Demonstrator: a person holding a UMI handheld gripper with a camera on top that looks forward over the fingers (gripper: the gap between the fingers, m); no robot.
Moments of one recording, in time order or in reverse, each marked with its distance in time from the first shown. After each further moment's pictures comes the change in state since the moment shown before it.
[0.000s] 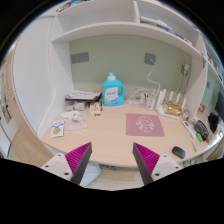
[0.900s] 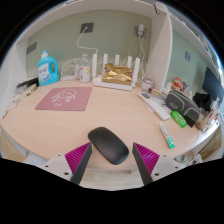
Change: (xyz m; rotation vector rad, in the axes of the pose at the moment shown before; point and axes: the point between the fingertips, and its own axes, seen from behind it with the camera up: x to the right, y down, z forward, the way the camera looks) arm 0.417 0.161 0.149 -0.042 0.195 0.051
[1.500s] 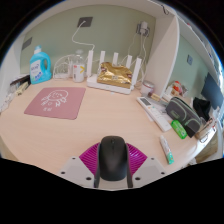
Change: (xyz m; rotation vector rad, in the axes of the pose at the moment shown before) arm 0.013 -0.031 0.042 -0.032 0.070 -0.039
